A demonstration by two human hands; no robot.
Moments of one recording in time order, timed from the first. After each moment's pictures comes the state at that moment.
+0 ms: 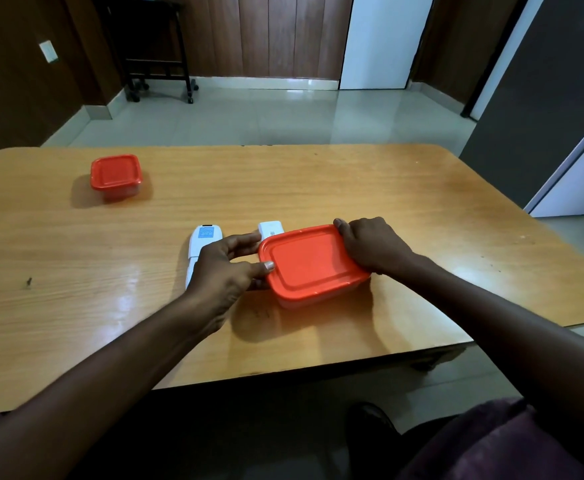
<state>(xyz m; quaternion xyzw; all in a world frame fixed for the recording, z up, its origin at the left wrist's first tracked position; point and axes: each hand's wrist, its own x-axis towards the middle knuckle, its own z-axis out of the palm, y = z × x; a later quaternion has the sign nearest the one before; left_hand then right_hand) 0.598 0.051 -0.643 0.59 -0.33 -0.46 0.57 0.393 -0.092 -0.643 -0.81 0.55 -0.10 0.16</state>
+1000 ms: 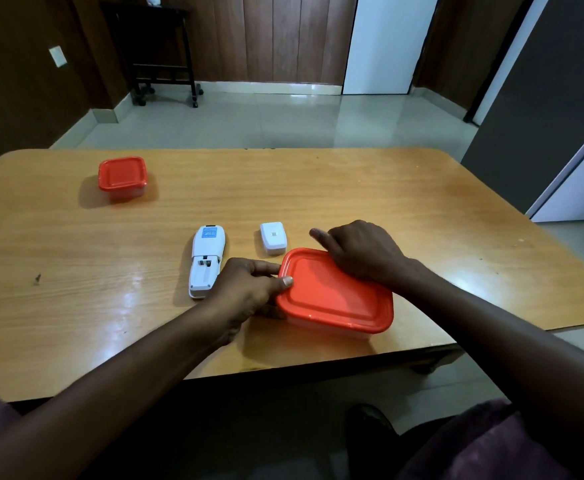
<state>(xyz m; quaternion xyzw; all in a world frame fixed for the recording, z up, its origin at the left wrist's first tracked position) 0.575 0.062 -0.637 0.65 -0.34 -0.51 0.46 0.402 -0.077 -0.643 -0.89 0.43 -0.12 0.04</state>
